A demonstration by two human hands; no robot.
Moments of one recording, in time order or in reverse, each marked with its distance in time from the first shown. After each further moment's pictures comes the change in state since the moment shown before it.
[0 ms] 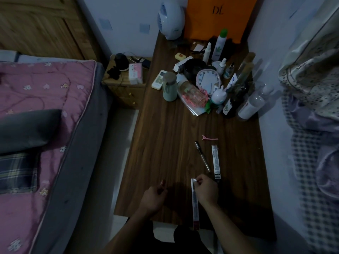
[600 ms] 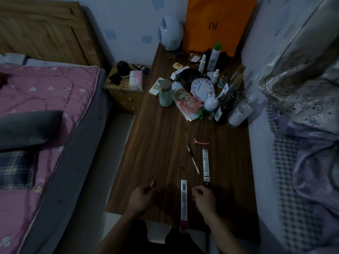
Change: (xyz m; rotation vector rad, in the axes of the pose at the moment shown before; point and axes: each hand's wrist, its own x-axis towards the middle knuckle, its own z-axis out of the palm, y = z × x) left_hand -0.019 0.003 0.004 -0.075 0.196 -0.031; right_hand -0.031 0.029 -0.043 0.401 -0.192 0.151
